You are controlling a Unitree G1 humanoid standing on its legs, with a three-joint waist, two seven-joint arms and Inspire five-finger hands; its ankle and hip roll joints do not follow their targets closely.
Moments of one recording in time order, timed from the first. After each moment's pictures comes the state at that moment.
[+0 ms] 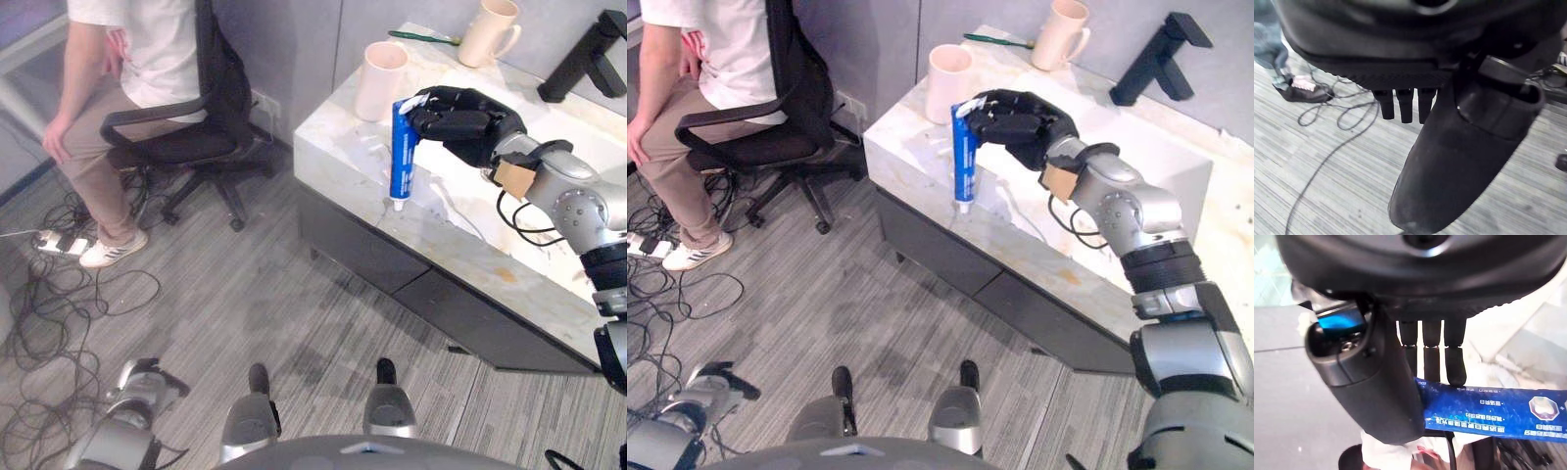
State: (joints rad) left arm -0.20 0.47 -0.21 1.29 -0.22 0.15 0.24; right arm -0.81 -0.89 0.29 0.31 0.99 0.36 0.15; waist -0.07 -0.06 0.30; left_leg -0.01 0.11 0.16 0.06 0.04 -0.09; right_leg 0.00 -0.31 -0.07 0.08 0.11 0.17
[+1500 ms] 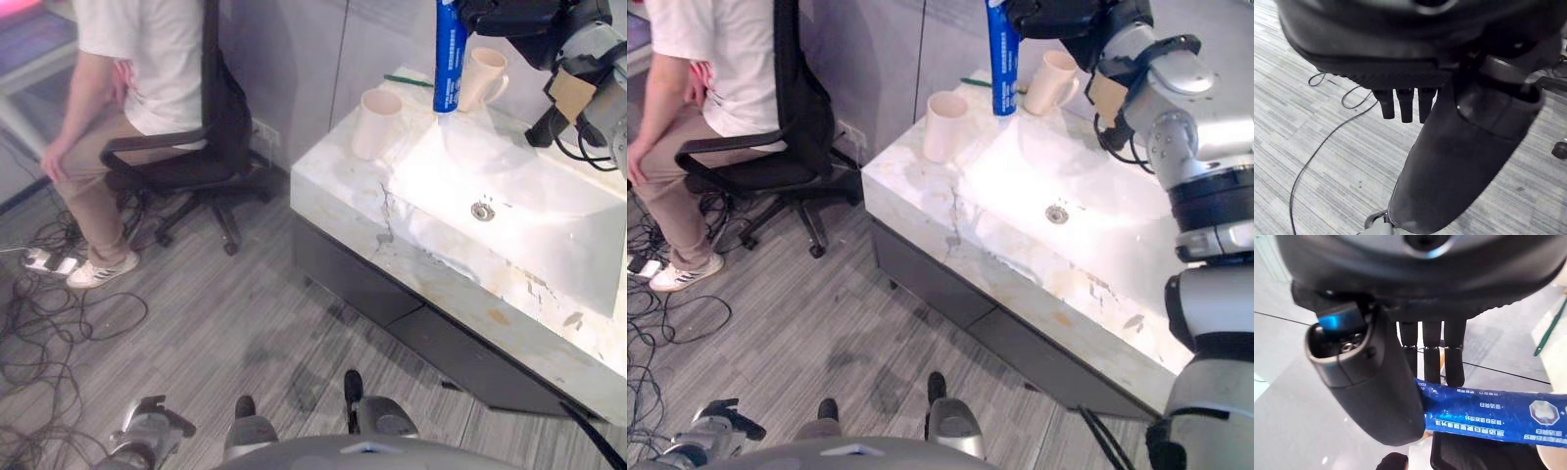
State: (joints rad) left arm -0.05 0.40 -0.19 1.23 -0.18 0.10 0.24; right arm -1.21 -1.01 0.49 0.54 0.89 0.14 0.14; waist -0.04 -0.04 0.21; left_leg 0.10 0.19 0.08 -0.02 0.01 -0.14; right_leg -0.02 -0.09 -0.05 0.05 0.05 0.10
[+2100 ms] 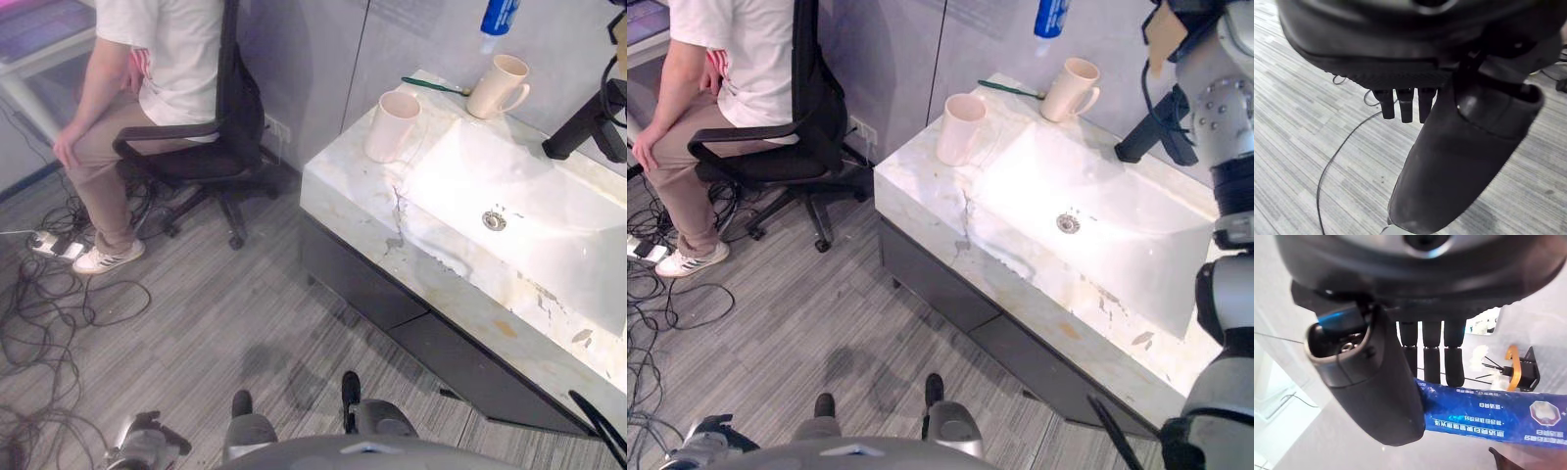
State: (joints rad) left arm 0.02 0.40 -0.19 1.21 -0.19 0.09 0.26; right arm -1.30 -1.11 0.48 0.56 1.05 0.00 -0.03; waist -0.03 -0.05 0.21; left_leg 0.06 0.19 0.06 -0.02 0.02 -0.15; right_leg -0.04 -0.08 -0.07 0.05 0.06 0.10
